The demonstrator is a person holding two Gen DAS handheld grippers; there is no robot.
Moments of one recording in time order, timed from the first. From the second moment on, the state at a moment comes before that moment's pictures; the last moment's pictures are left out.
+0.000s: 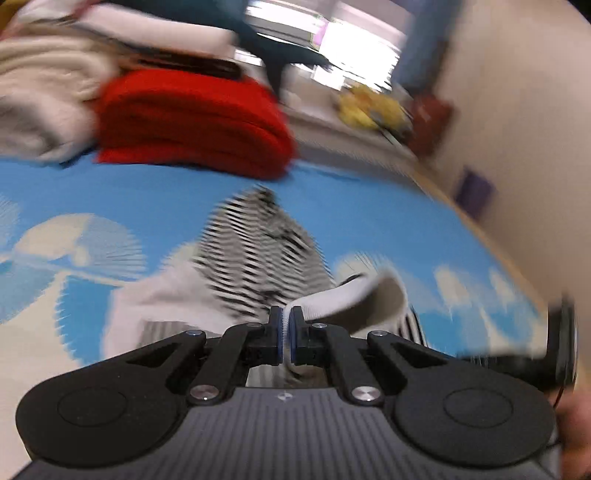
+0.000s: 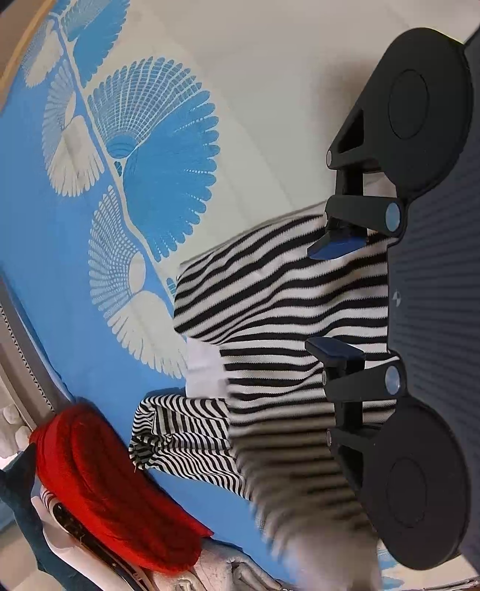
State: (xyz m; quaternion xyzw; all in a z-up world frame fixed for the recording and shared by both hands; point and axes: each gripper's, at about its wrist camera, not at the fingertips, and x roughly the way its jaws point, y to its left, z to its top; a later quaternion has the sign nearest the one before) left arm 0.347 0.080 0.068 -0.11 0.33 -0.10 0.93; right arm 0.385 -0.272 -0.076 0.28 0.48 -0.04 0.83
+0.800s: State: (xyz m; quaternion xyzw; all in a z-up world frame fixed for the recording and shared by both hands) left arm 0.373 0.149 -0.056 -0.15 0.57 0.03 0.81; right arm 0.382 -0.258 -0.119 0.24 0.56 -0.07 0.79
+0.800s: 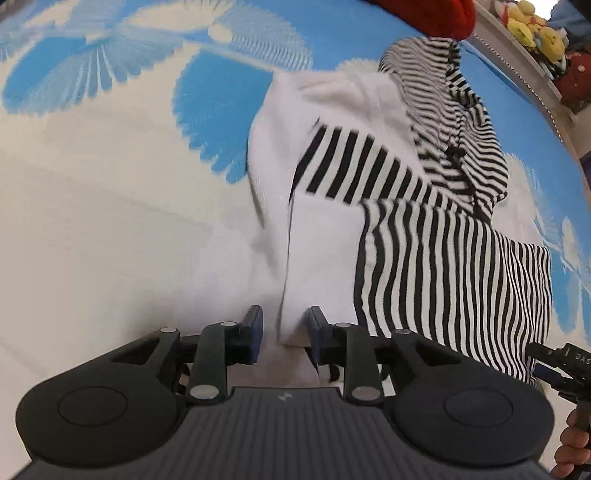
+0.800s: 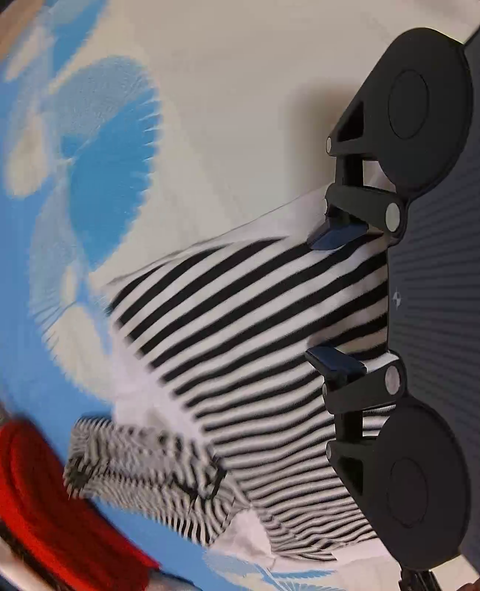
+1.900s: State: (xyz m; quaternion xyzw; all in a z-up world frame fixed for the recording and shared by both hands) left arm 0.389 0.096 0.016 -0.09 0.42 0.01 0.90; right arm 0.393 -0.260 -0.049 0.11 0.49 -0.03 0.87
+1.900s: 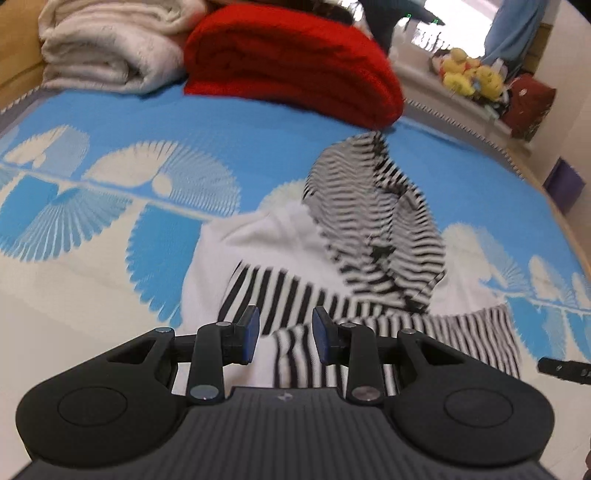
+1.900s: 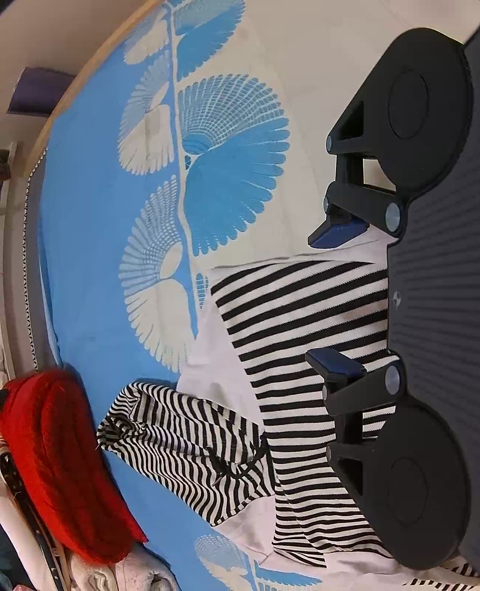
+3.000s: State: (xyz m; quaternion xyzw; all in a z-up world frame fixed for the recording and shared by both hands) left arm 0.802 0.030 -0.082 -0.09 0.44 0.01 0.89; right arm 0.406 -0.297 -0.078 0.02 0.51 -0.05 0.86
